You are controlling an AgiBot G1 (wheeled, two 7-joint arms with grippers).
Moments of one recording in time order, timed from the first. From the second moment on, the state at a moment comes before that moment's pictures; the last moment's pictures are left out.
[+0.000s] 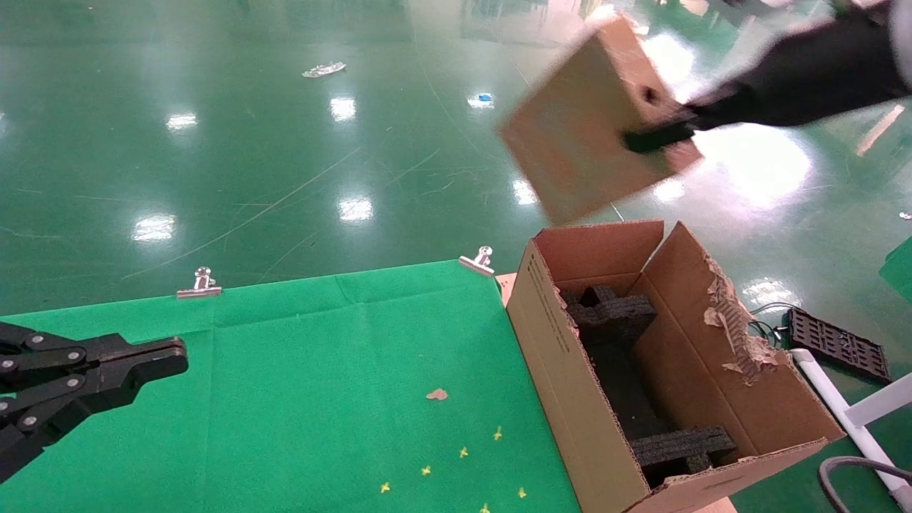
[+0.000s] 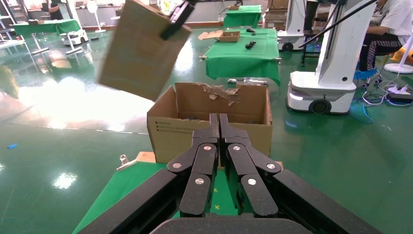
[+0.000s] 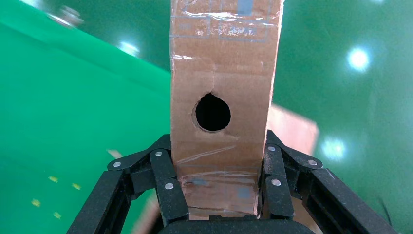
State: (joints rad) left arm -1.08 0.61 0.29 -1.28 0.72 1.49 -0.18; right arm 2.42 -0.59 -1.60 0.88 -1.33 -1.36 0.98
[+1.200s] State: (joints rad) left arm -1.08 0.61 0.29 -1.28 0.72 1.49 -0.18; right arm 2.03 -0.73 -1.75 0.38 -1.48 -1.29 1.07
